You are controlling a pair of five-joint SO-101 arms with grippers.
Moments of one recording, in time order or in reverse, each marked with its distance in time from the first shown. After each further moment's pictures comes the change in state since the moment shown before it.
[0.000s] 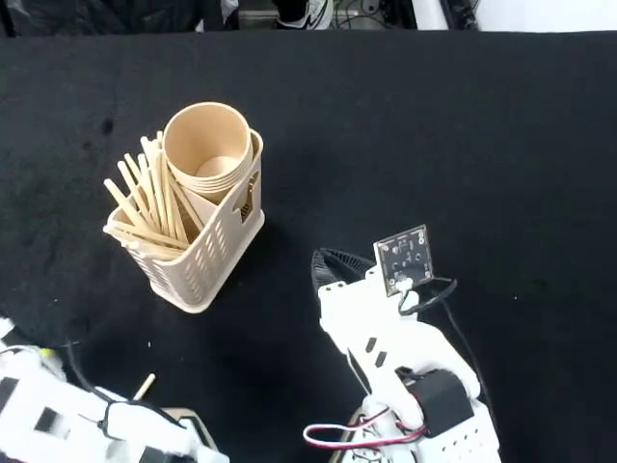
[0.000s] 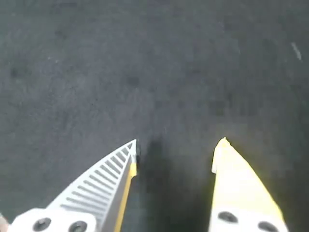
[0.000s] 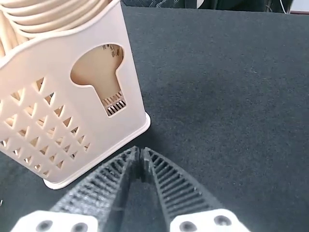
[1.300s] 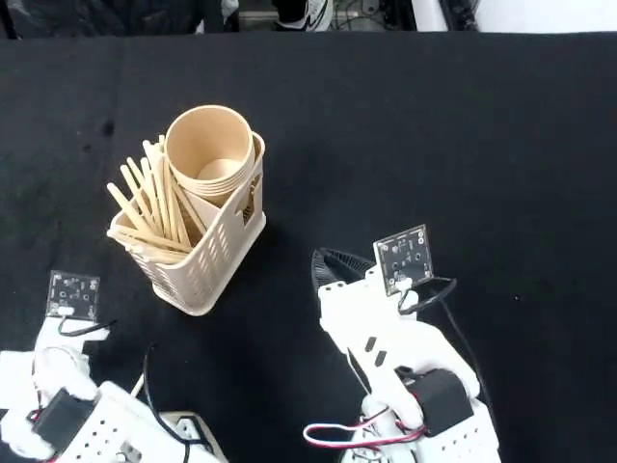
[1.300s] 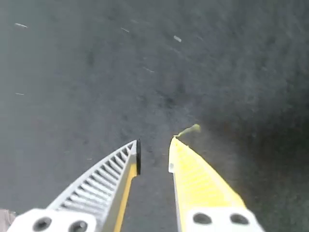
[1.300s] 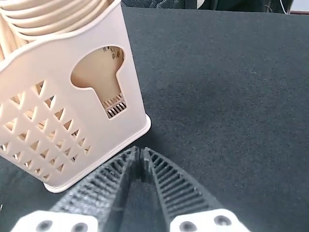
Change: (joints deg) left arm 10.4 -45.4 3.3 36.3 -41.1; right arm 0.0 0.0 0.0 0.0 0.0
